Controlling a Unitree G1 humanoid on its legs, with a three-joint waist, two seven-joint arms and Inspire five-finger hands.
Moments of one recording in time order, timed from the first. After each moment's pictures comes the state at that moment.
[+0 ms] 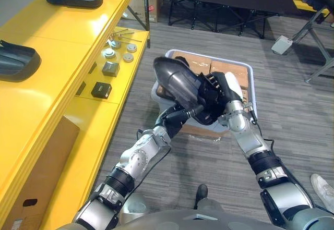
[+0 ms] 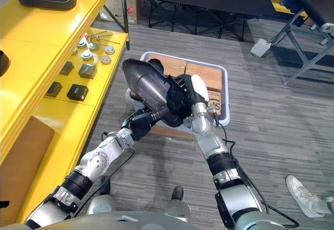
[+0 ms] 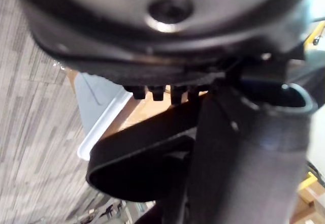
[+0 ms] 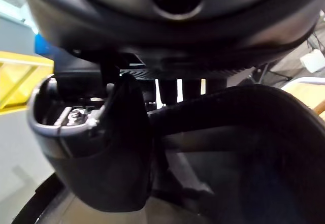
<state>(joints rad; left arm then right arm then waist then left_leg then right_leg) -0.27 0.15 -0.44 0.29 -1.01 0.19 0.02 -0.41 -0.32 0.21 0.46 -0.39 -0.04 -0.25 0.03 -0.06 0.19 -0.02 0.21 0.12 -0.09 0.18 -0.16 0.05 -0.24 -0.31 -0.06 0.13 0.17</state>
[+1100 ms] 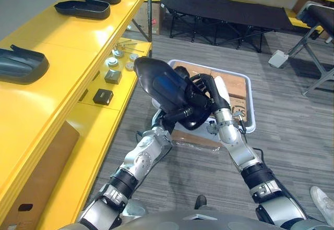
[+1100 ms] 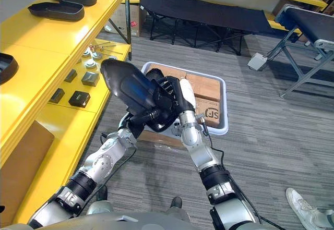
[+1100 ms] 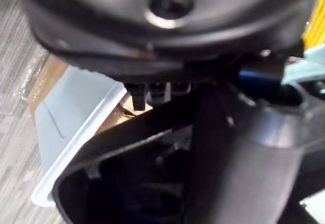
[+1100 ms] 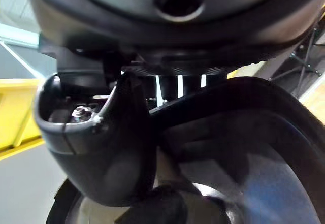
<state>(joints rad) -0.25 0.11 -0.45 0.32 -0.90 0.08 0.24 -0.27 -0.24 0.27 0.32 -0.33 -0.19 -0.27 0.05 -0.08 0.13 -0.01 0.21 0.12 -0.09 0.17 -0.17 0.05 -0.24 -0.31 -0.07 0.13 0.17</state>
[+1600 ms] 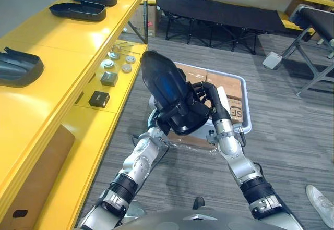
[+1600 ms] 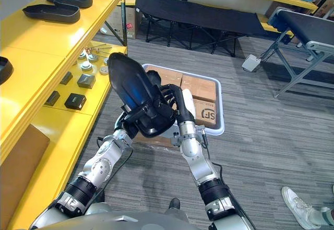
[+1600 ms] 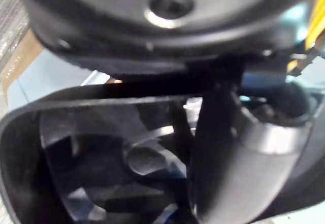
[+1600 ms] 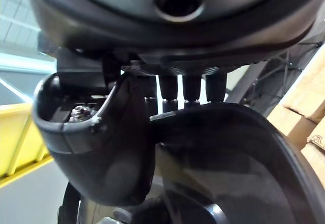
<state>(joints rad) -0.21 0.09 -0.40 0.33 -0.89 -0.04 0.15 -0.16 -0.19 0.25 0.26 -0.29 -0.24 -0.29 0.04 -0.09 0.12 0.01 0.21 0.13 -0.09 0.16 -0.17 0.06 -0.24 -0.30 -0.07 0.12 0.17</state>
